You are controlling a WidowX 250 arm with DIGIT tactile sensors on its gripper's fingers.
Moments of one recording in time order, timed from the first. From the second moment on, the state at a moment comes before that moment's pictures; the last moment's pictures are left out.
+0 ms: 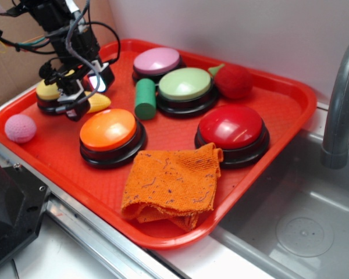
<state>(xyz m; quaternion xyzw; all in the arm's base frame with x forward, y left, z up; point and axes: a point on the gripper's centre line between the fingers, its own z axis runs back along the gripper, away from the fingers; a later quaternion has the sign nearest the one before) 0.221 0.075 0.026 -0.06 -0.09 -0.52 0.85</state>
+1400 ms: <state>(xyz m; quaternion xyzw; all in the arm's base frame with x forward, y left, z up) 0.220 0.068 0.023 -0.08 -0.07 -0.51 0.86</state>
